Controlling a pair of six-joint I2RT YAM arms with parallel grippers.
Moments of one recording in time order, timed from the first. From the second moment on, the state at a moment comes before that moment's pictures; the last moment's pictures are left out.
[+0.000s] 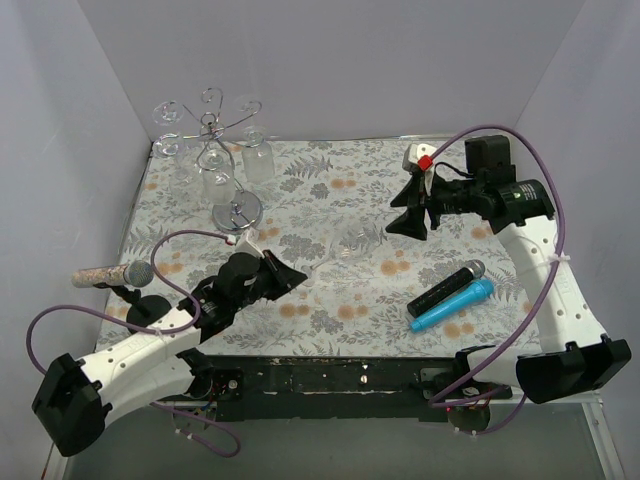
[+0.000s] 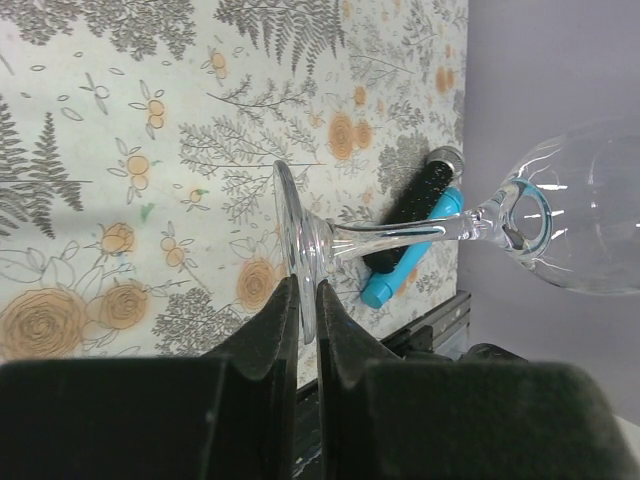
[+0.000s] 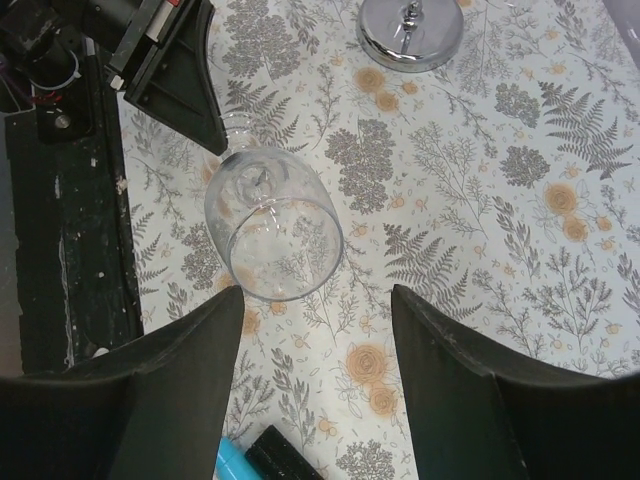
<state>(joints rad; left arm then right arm) -0.76 0.90 0.47 0.02 -0.03 -1.12 0.27 1.26 1.48 -0.96 -0.96 -0.65</state>
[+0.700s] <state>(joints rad) -0.76 0.83 0.59 -0.30 -0.13 -0.93 0.12 1.17 1.49 -1.00 -0.96 -0.69</state>
